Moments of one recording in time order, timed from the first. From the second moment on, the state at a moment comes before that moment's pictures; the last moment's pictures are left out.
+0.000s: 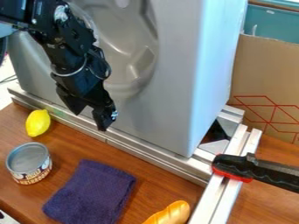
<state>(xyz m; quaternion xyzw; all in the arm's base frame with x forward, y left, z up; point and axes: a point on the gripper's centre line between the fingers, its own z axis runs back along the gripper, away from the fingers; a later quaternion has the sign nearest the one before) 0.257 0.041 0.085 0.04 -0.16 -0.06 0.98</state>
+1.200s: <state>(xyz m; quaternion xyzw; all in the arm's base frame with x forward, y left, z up) 0.230 -0.076 0.048 -0.13 -0.09 -0.19 0.97</state>
